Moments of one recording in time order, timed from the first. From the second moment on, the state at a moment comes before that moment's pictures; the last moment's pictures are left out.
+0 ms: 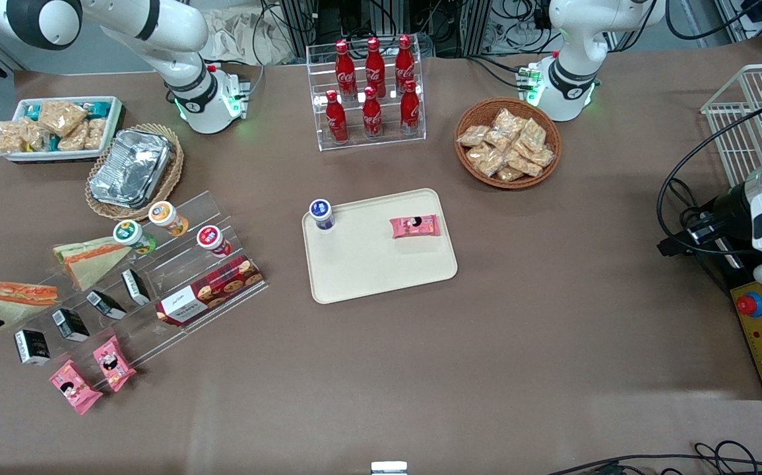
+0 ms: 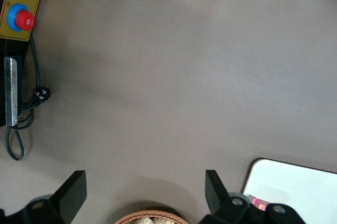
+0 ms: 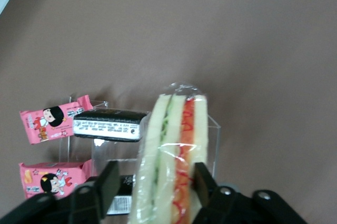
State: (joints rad) arm -0.26 0.50 -0.24 -1.54 0.17 2.10 0.38
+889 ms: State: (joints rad) arm -0.27 0.50 -0.24 -1.53 0.18 2.10 0.27
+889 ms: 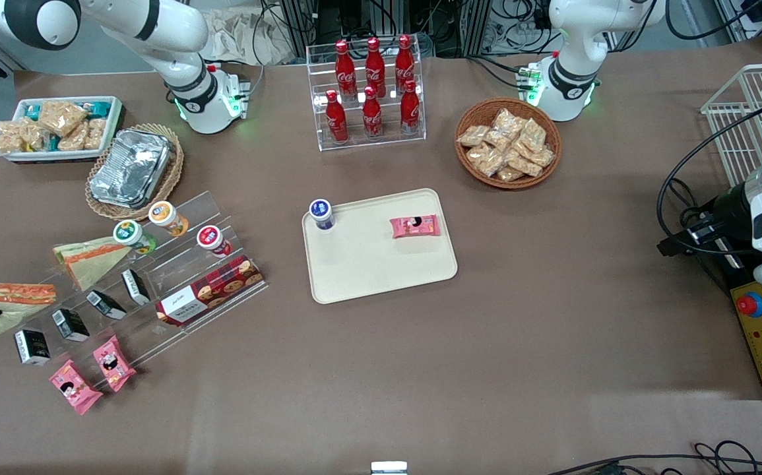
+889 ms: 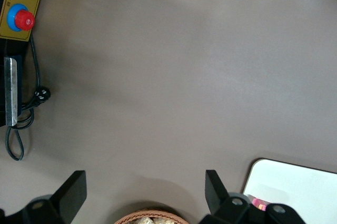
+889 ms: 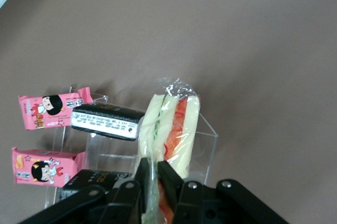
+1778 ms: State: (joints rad) arm -0.26 0.47 -0.23 -1.34 0.18 1.83 0.26
